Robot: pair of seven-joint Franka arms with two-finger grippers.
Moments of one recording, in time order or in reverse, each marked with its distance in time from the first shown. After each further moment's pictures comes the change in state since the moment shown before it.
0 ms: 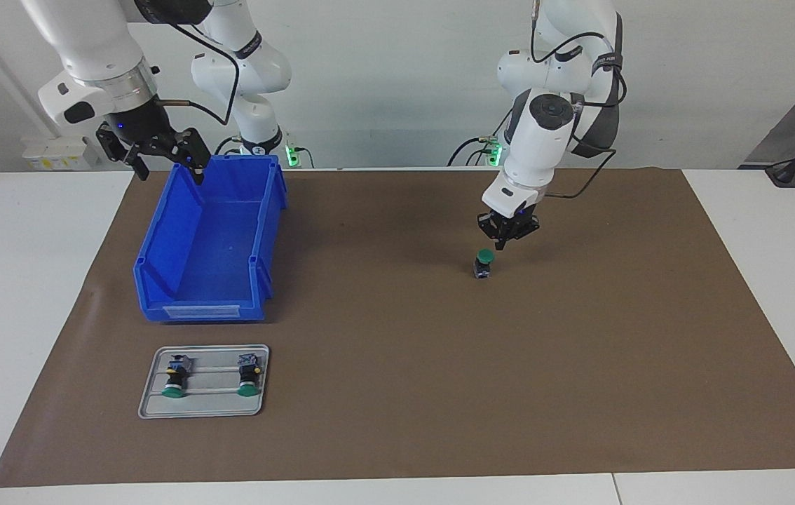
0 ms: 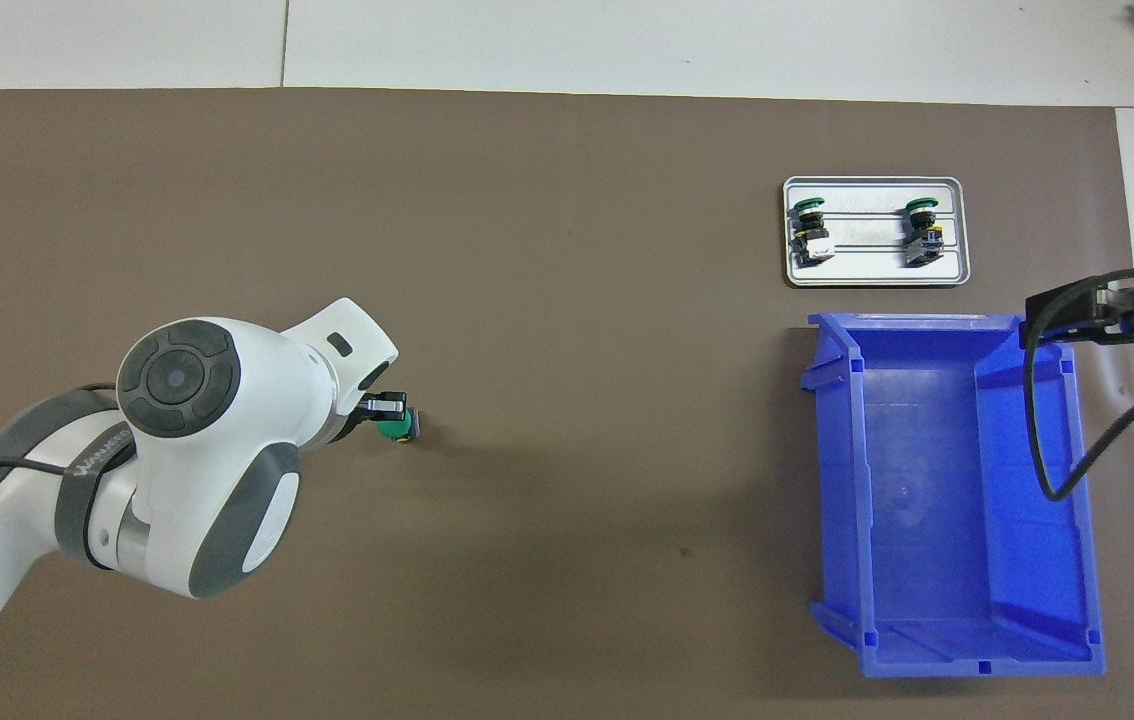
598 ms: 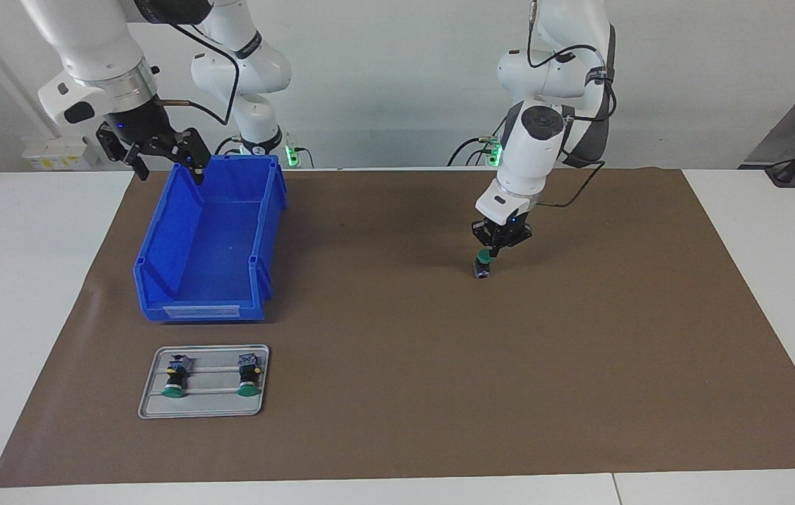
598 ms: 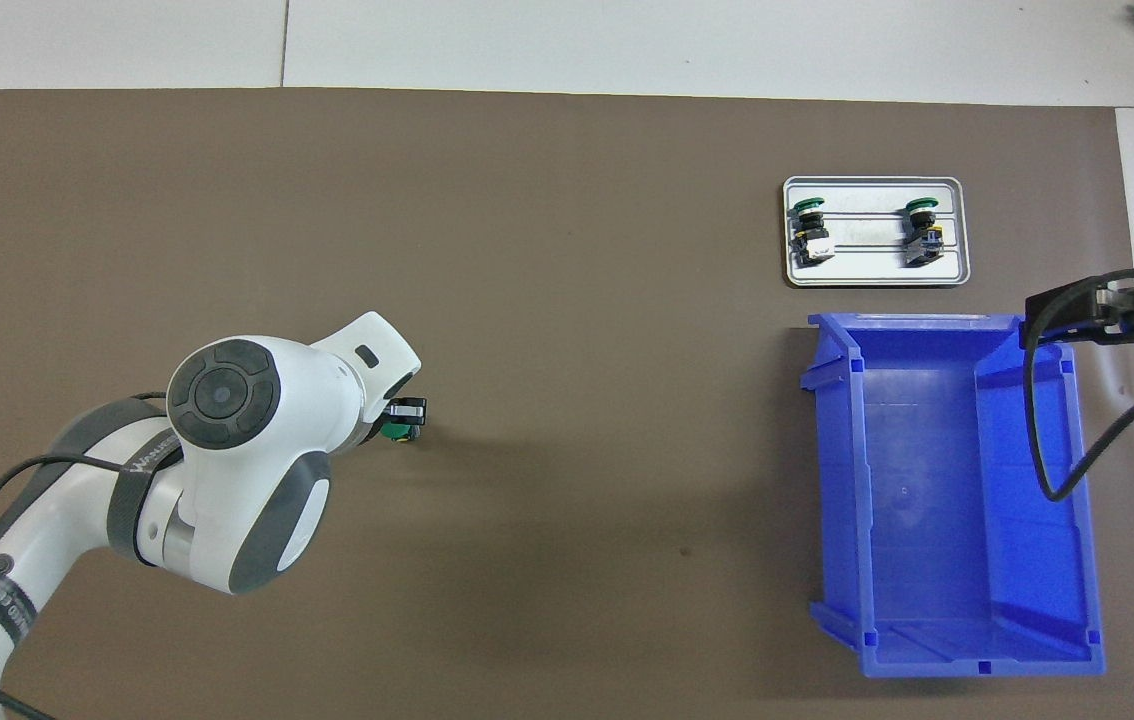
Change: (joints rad) left arm -0.020 0.045 -0.001 -0.035 0.000 0.092 0.000; right arm 0.000 0.000 0.000 0.000 0.000 0.000 0.000
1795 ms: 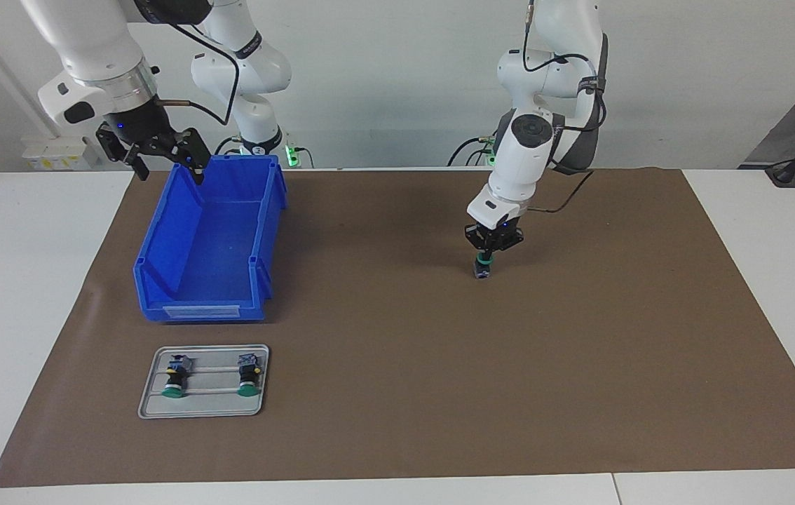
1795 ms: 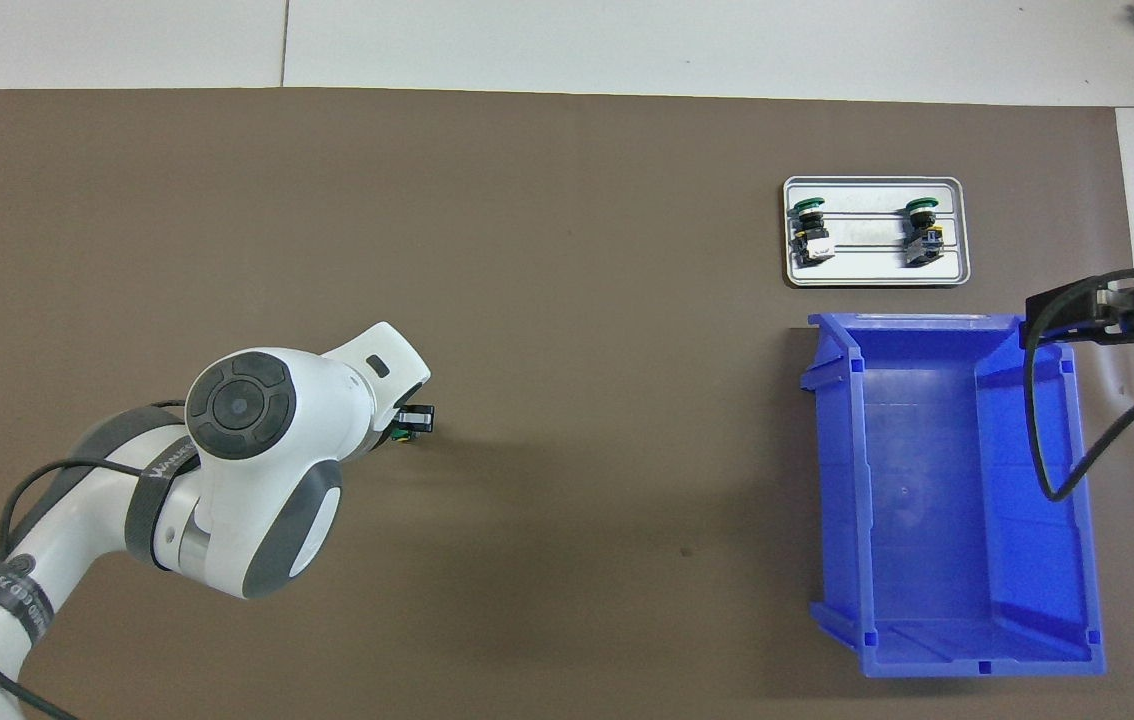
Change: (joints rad) left arm -0.012 0.006 0.000 -0.029 0.000 0.041 0.000; right arm 0.000 0.000 0.000 0.000 0.000 0.000 0.000
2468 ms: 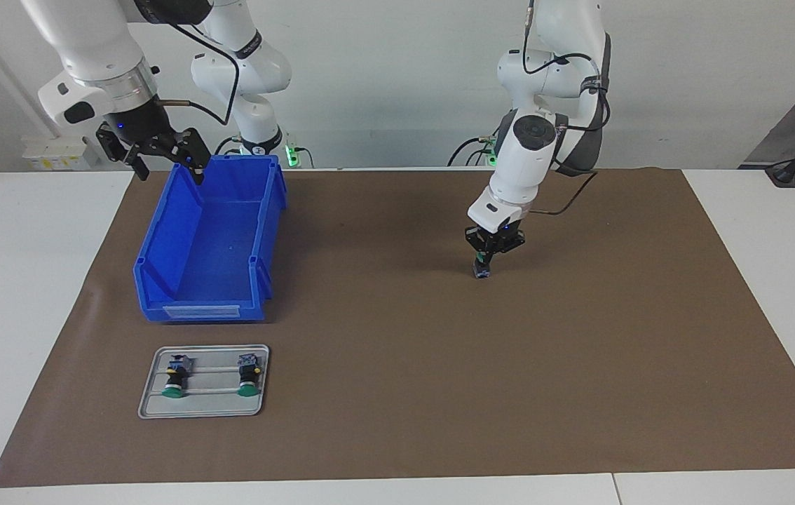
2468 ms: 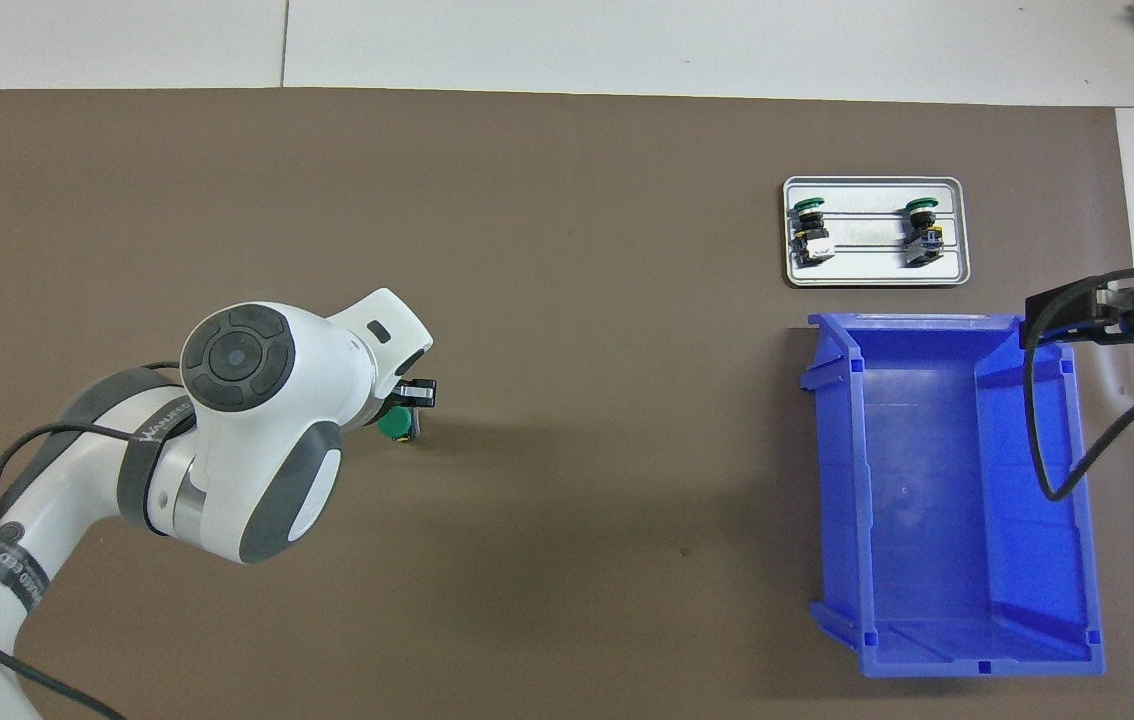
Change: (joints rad) left arm 0.001 0.051 0.009 0.137 0.000 -0.108 0.000; right arm 0.000 0.000 0.000 0.000 0.000 0.000 0.000
